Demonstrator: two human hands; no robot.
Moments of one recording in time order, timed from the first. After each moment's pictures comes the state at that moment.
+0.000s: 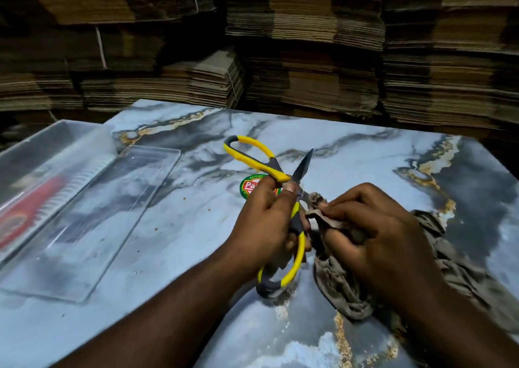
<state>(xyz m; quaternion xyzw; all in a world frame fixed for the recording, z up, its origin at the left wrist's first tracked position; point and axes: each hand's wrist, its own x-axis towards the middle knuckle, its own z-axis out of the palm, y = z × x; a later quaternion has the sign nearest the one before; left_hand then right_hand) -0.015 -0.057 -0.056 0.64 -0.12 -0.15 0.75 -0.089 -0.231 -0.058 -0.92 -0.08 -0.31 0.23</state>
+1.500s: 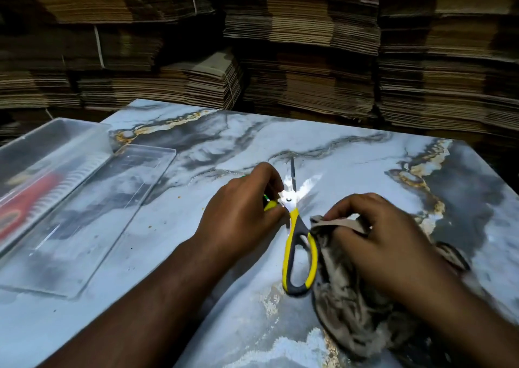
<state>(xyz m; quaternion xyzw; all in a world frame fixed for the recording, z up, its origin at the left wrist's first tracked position) -0.001 -0.029 -0.046 0.89 -0.26 0.09 0.37 -0.101 -0.230 -0.026 -0.93 0.07 -0.12 0.33</state>
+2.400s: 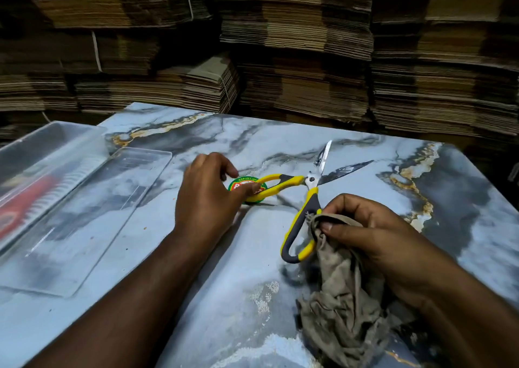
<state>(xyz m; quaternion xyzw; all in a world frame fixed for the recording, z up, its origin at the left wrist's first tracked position) 0.024 -0.014 -0.053 0.88 -0.09 0.17 0.43 -0.103 -0.230 -0.012 -0.71 0.07 0.03 0.70</state>
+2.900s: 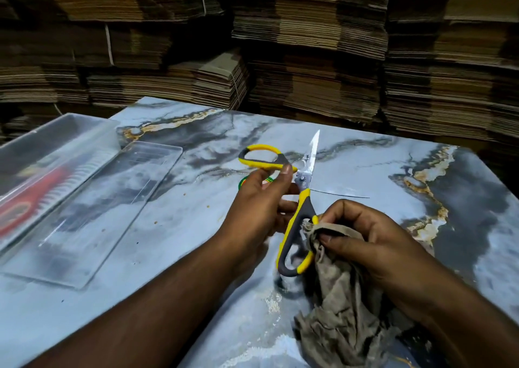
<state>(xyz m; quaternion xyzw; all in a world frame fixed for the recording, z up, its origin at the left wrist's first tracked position) -0.021 -0.057 -0.030 0.57 -0.05 -0.18 0.80 -0.101 -0.220 -0.023 -0.73 -0.03 0.04 0.68</state>
